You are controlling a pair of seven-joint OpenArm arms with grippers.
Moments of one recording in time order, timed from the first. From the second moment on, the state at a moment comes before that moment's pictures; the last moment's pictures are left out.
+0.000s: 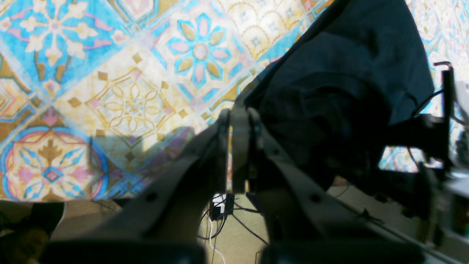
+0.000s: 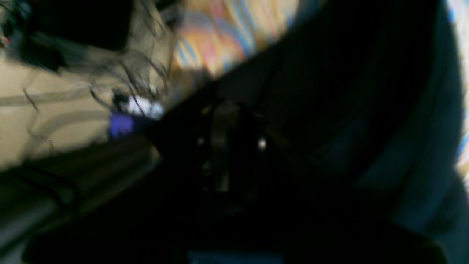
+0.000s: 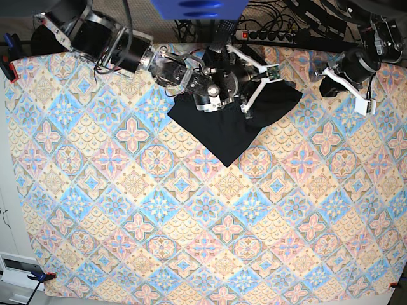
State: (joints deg) left arm 31.1 -14.5 -33.1 111.2 -46.9 -19.1 63.2; right arm 14.4 6.0 -63.7 84.7 9.8 41.5 -46.2
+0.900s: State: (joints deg) left arm 32.0 -18.0 -4.8 114.8 -39.9 -18.7 63.0; right arm 18.1 6.3 -42.3 79.9 8.3 41.5 -39.2
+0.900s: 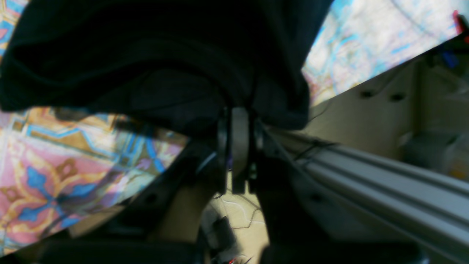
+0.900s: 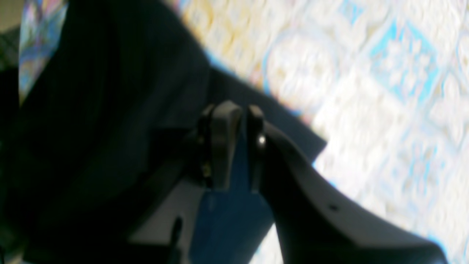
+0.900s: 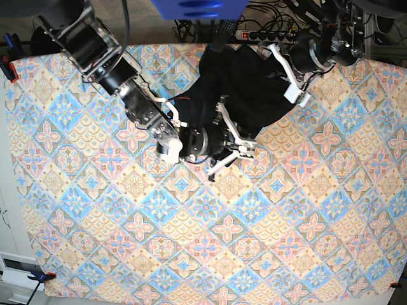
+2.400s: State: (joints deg) left arm 17.6 -16.0 -16.4 117.1 -21.8 -19.1 59.7; right arm 16.6 4.8 -27.4 70.6 -8.3 41.3 -36.7
